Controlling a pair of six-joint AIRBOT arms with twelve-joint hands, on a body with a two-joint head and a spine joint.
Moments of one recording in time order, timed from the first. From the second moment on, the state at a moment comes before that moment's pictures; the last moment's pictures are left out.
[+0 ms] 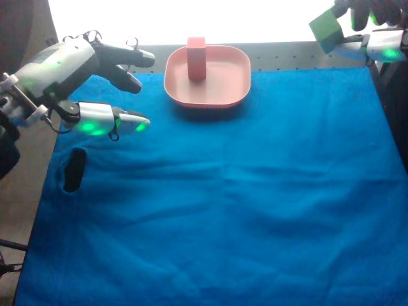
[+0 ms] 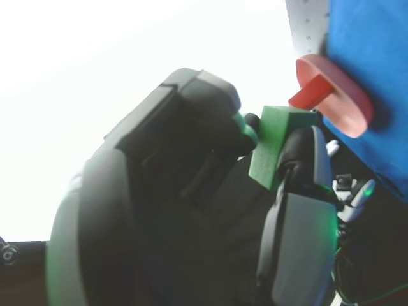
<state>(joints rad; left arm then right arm) 0.85 -1.19 1.45 -0.15 -0.92 0.79 -0.66 -1.11 1.40 0.29 0.78 -0.78</state>
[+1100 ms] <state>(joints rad) 0.88 -1.16 1.39 -0.13 -1.00 0.79 -0.50 -1.36 1.72 0.14 0.60 -0.70</state>
